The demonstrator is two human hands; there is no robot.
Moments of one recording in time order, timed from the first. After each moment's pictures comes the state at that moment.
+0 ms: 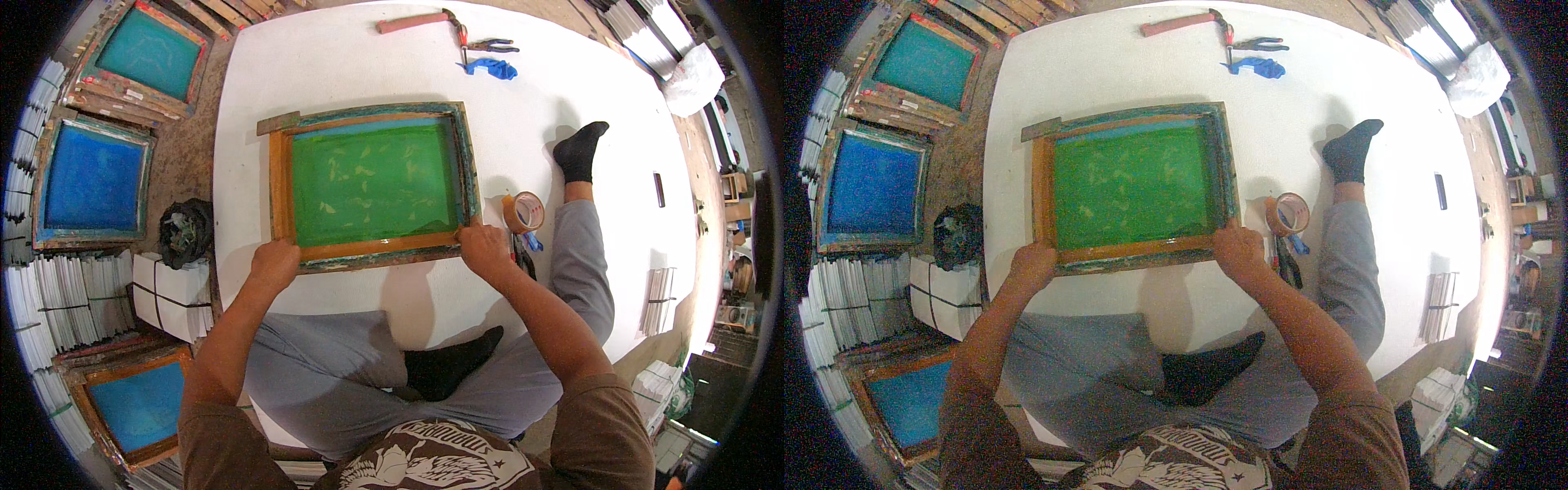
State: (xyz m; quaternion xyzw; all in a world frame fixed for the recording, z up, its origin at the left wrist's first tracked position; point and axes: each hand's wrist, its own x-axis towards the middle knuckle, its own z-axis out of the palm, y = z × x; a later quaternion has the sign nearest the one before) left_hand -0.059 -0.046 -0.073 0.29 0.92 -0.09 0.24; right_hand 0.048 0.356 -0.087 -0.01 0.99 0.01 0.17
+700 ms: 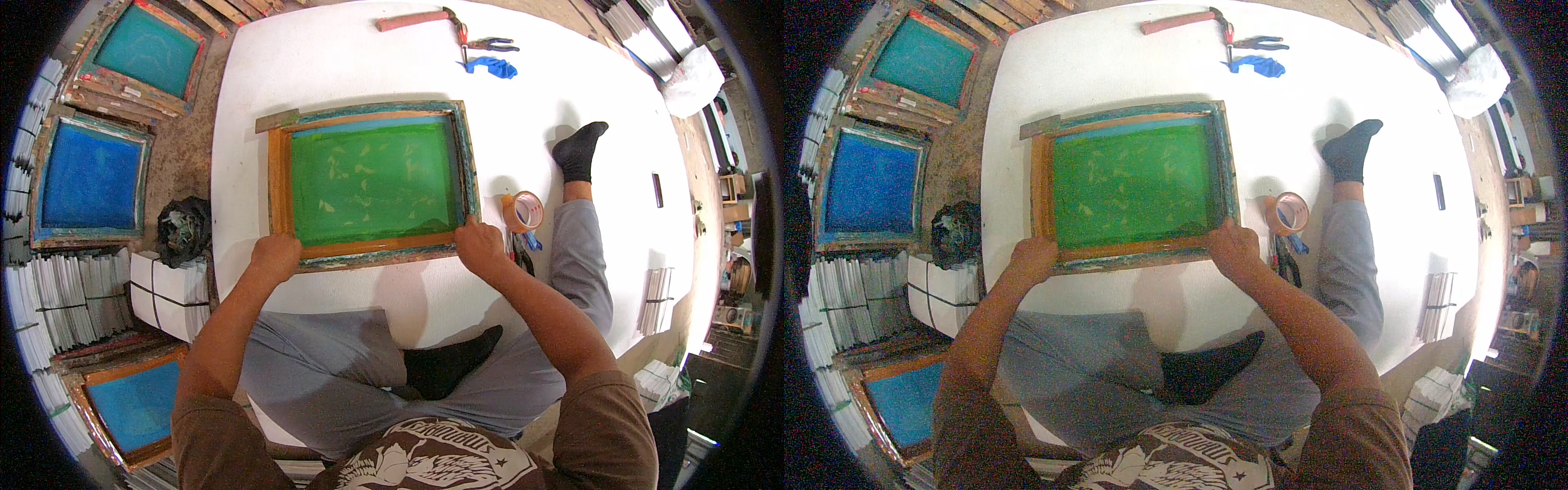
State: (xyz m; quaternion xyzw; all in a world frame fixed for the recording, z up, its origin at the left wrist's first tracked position) left_hand -0.072 -0.039 -0.075 0.29 0.90 -0.12 0.29; right_hand 0.039 0.347 -0.075 -0.03 0.97 0.03 0.23
